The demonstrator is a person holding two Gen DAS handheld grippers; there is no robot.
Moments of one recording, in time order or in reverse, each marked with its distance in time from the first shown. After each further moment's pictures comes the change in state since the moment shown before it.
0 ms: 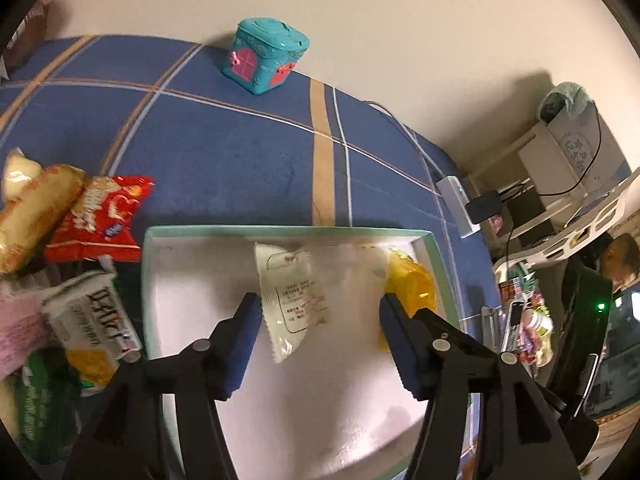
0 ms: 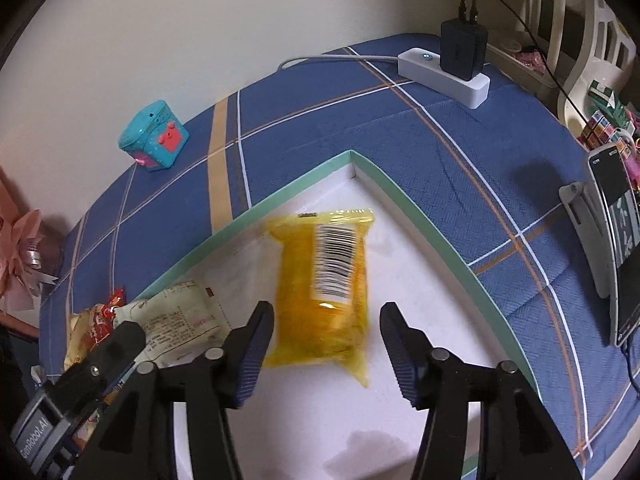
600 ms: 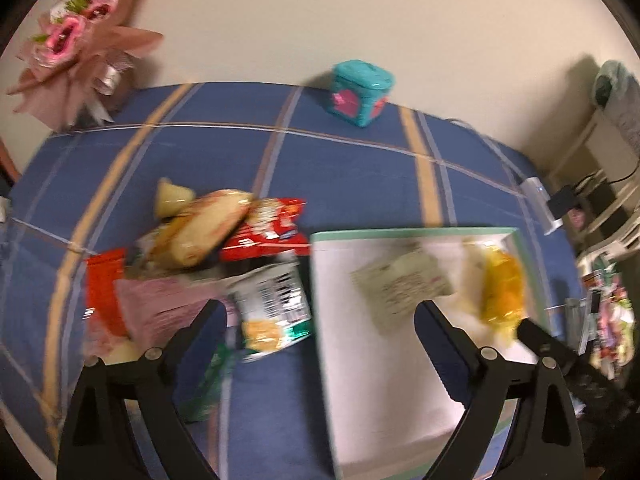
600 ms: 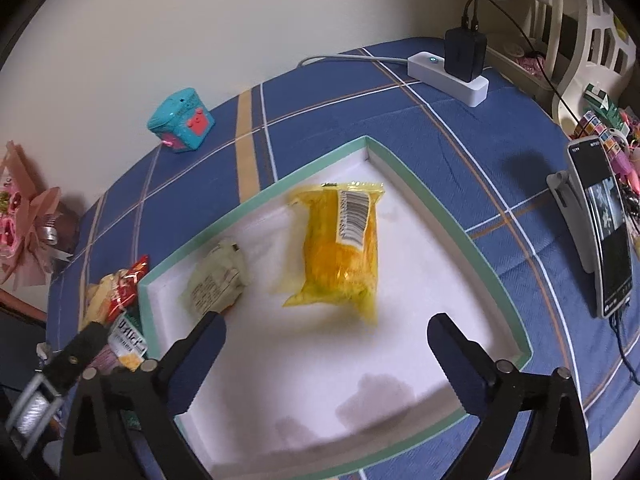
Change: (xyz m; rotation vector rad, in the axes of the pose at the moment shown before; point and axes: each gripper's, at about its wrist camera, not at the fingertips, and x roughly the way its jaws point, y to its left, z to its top) left arm -0.065 0.023 -0.020 0.052 -0.085 0.407; right arm -0.034 0.009 -0.028 -0.036 0.008 0.025
